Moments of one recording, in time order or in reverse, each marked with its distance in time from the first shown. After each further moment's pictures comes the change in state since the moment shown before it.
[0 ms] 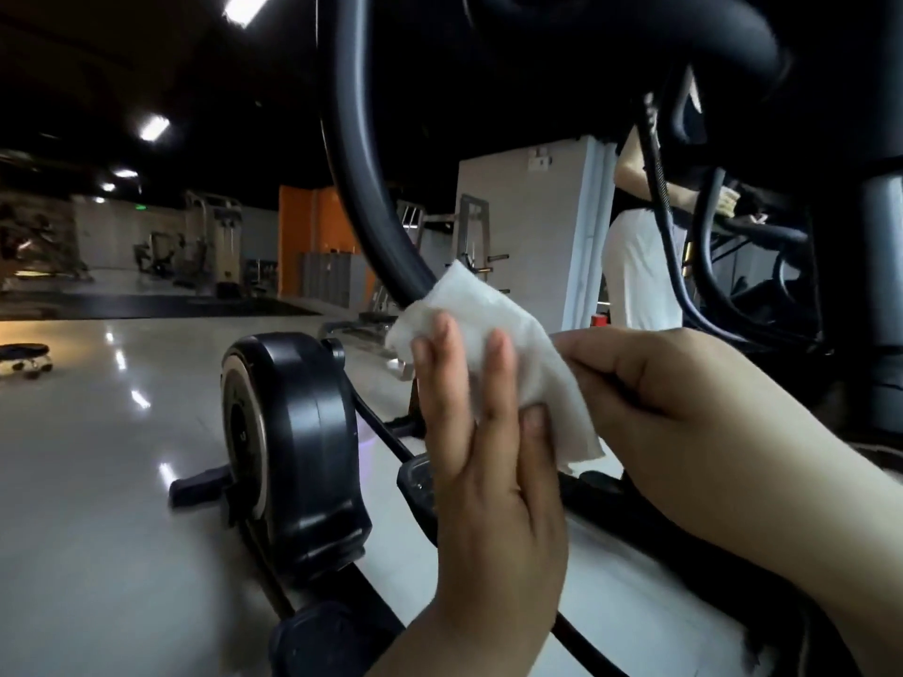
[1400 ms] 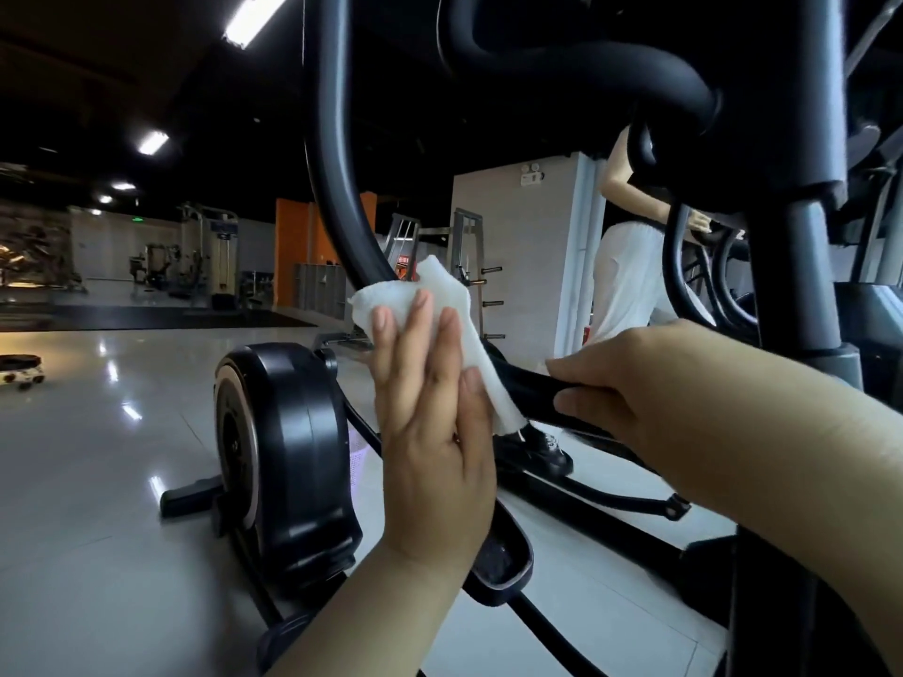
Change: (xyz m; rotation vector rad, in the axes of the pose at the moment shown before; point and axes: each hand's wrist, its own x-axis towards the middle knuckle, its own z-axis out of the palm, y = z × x) left_hand 0.021 -0.015 -0.003 0.056 0.096 0.142; right_hand 0.004 0.003 -0.035 -0.451 -0.265 0.089
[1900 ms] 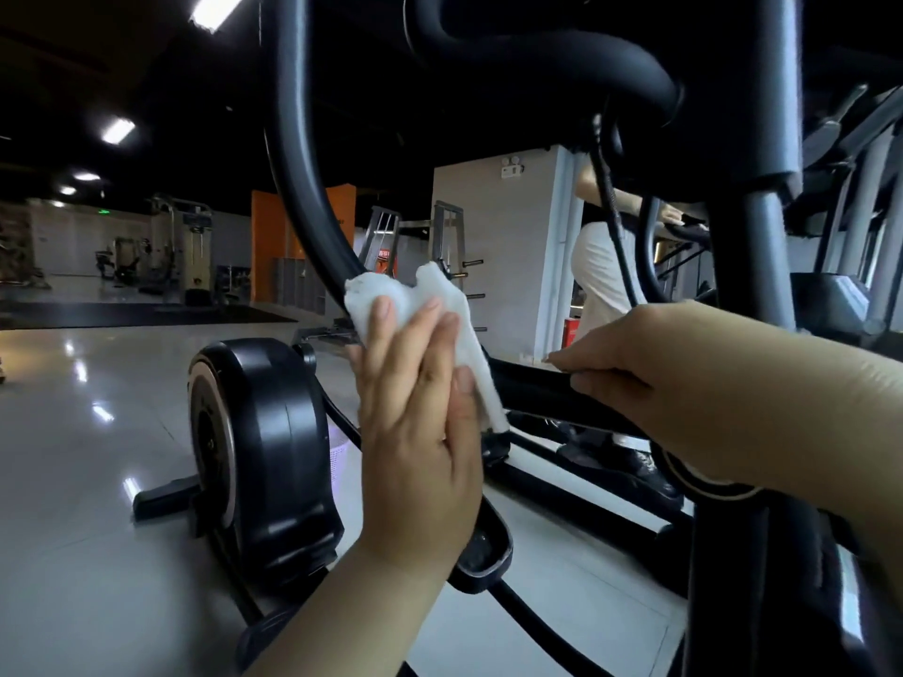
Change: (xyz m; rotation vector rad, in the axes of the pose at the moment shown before) left_hand 0.000 0.010 -0.004 0.080 -0.122 0.012; right_hand -0.018 0.015 -0.014 0.008 0.014 0.027
